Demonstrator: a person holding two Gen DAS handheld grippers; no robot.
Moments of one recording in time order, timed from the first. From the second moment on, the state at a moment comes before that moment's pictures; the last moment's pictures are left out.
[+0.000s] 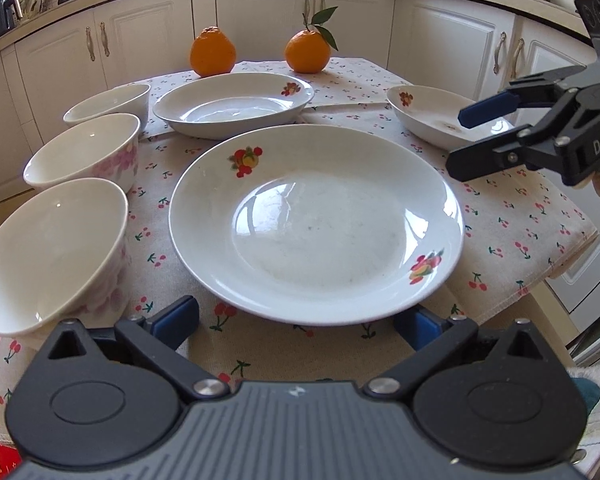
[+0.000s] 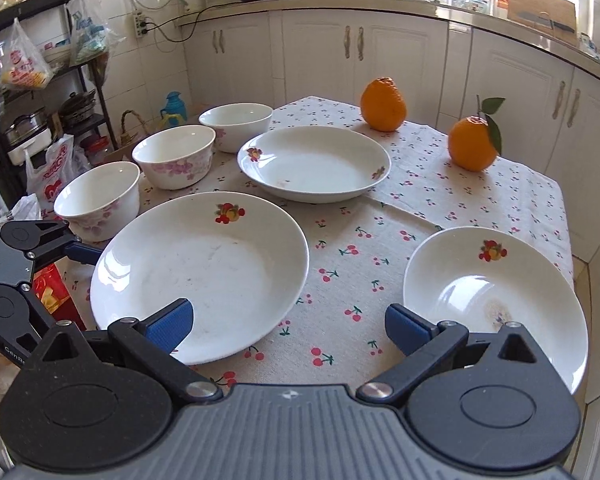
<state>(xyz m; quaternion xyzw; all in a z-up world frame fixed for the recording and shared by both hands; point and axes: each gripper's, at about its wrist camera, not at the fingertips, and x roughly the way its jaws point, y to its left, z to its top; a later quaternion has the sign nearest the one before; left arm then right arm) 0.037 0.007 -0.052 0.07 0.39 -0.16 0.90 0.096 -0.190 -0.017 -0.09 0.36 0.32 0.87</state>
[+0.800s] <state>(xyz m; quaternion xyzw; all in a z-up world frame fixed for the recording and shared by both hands) 0.032 0.007 -0.057 0.07 0.36 -0.19 0.91 0.170 -0.145 -0.044 -0.07 0.42 0.42 0.80</state>
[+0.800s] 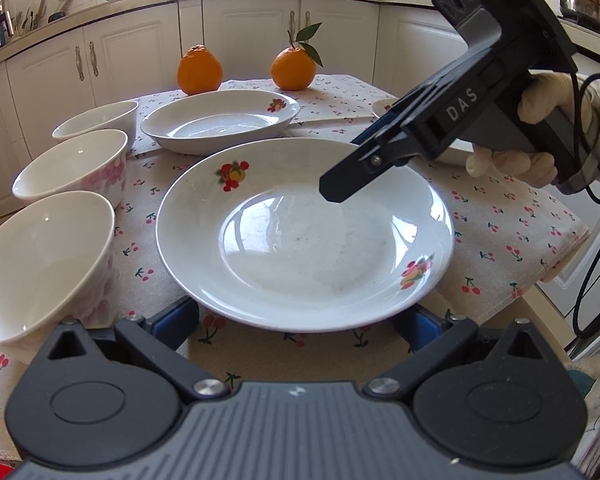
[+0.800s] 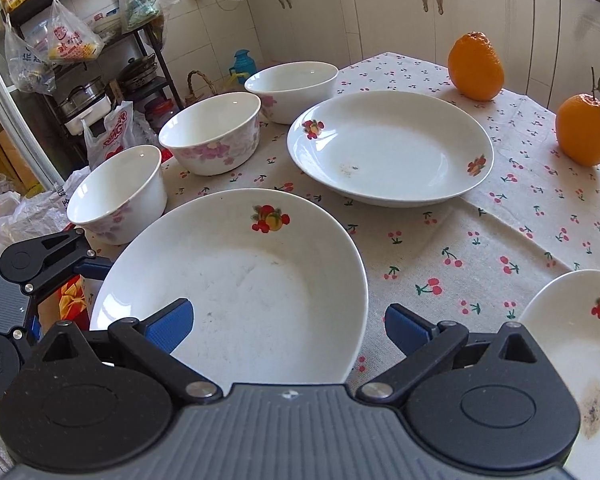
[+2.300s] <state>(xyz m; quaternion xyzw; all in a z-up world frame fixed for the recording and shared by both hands) 0.031 0.001 -0.049 0.10 0.36 -0.20 0.90 0.208 -0.136 -0.046 -0.02 0.48 0.47 0.74</state>
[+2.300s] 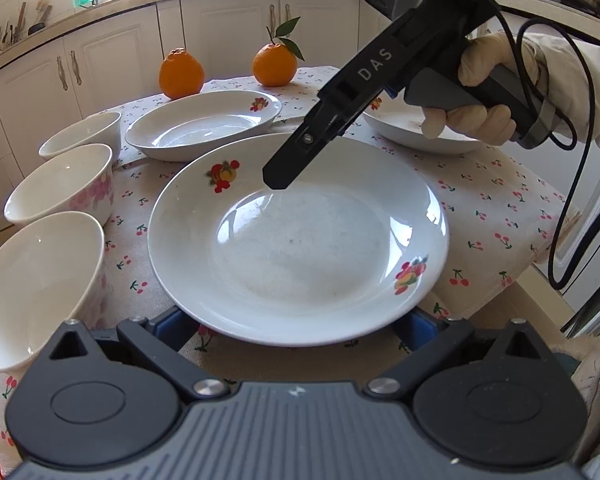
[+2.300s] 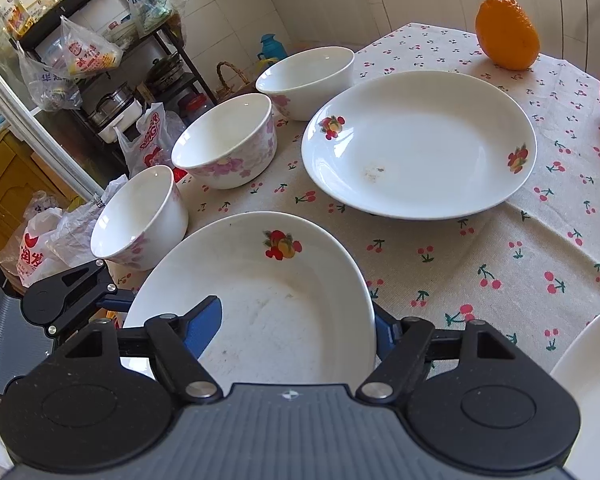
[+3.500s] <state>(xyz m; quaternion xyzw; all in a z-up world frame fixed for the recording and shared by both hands) 0.092 -0.075 -0.011 0.13 0.34 -0.32 0.88 0.212 -0.259 -0.010 0.03 0.43 0.37 0.82</state>
